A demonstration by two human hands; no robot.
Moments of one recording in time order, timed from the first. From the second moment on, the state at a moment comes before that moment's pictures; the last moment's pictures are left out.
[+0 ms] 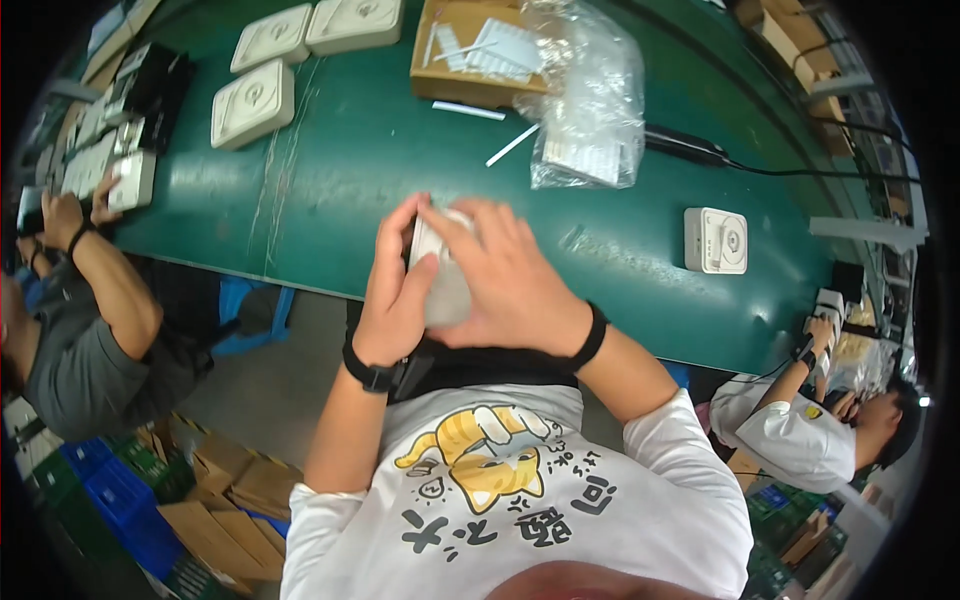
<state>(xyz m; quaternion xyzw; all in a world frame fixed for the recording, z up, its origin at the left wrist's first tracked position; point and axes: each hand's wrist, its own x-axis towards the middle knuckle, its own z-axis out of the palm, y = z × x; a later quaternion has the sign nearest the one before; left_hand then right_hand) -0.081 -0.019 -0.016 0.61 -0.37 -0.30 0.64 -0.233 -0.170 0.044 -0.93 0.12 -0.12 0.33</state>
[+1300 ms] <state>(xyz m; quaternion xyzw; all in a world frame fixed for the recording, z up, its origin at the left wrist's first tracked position) -0.012 0.001 0.017 0.79 -0.45 -0.04 0.41 -0.183 -0.233 0.007 -0.77 0.23 -0.22 0.55</state>
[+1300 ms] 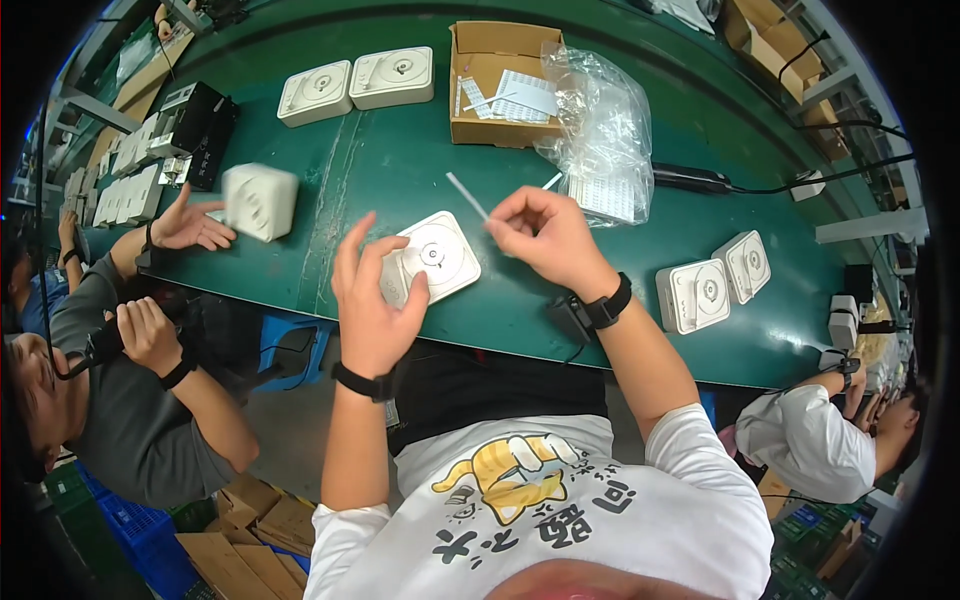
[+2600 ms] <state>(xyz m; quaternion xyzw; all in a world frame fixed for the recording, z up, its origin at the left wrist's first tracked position) -0.014 -0.026 0.054 0.68 -0.66 -0.03 0.31 -0.178 -0.209 -0.019 -0.74 0.08 -0.22 0.63</state>
